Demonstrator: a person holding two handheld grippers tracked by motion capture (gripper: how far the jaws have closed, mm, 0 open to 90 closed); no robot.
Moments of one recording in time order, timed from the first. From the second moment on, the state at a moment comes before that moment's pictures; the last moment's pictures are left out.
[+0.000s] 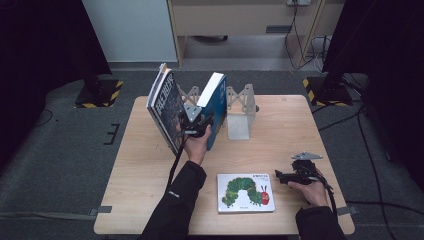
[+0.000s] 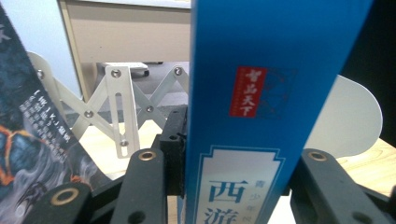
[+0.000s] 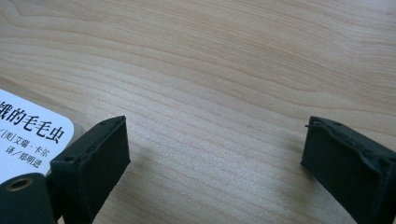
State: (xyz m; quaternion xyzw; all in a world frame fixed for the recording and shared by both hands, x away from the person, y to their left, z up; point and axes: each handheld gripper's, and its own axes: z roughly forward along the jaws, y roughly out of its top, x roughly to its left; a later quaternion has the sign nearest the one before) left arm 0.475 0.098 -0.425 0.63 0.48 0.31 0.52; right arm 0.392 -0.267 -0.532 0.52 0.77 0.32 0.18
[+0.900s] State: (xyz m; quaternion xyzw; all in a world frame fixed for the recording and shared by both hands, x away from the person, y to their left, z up) left arm 0.451 0.121 -0.445 0.66 0.44 0.27 0.55; right arm 0.391 -0.267 -0.532 0.51 0.78 0.32 0.18
